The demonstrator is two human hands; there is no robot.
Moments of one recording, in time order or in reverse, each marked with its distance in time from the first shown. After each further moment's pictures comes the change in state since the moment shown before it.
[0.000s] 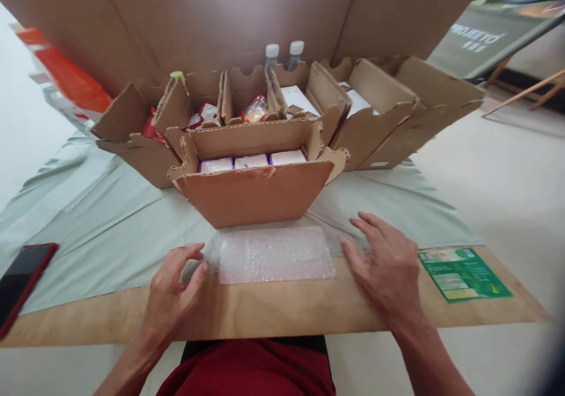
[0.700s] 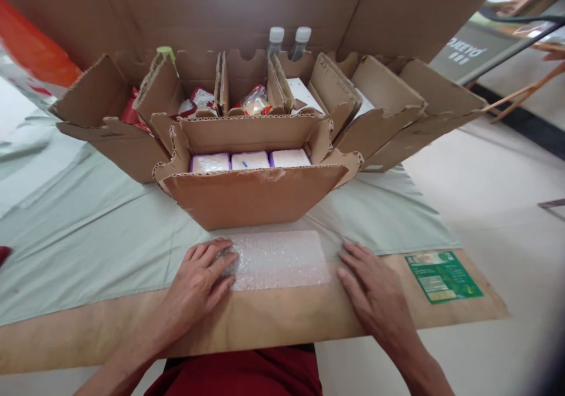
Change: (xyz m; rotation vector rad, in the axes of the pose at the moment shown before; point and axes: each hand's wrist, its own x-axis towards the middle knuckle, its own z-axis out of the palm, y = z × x) left_hand 0.015 -0.014 0.039 0.156 -0.350 0.448; right_hand -0.050 0.020 -0.007 0.068 -0.236 -0.084
